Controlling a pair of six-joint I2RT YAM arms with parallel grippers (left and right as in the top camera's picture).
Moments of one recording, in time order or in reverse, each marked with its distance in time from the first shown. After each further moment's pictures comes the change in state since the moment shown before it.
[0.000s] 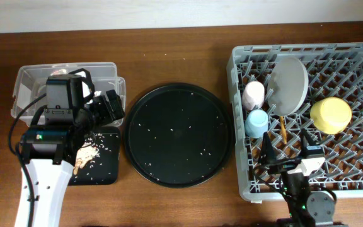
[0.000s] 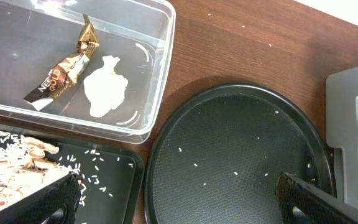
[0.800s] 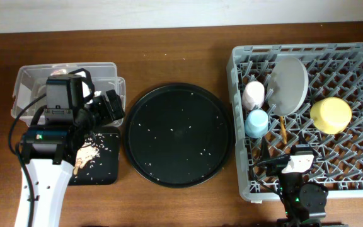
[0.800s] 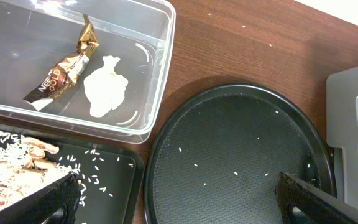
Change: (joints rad) left arm 0.000 0.000 0.000 0.000 0.000 0.000; right arm 0.000 -0.001 -0.038 -0.119 0.060 -0.125
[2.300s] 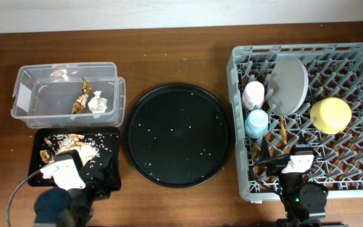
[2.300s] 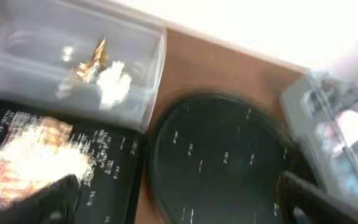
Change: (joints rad) left arm 0.000 -0.911 -0.542 0.045 0.000 0.000; right arm 0.000 -0.001 0.000 0.000 0.006 -0.004
